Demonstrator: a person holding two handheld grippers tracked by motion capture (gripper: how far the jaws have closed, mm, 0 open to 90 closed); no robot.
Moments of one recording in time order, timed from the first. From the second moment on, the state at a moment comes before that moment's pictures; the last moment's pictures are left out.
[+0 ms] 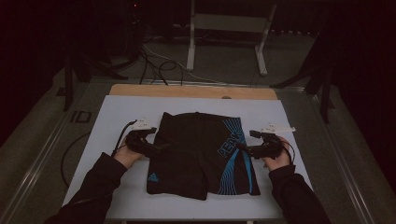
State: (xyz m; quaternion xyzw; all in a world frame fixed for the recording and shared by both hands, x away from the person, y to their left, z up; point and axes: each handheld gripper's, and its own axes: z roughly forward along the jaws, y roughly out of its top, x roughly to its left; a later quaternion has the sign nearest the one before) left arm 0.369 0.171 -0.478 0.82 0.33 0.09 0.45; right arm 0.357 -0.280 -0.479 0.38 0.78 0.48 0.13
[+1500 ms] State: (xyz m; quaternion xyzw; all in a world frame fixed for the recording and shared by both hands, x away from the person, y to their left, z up) left arm 0.481 0.174 -0.516 0.79 0.44 0.09 0.41; right arm 0.466 -0.255 -0.523 0.51 0.76 0.35 0.18
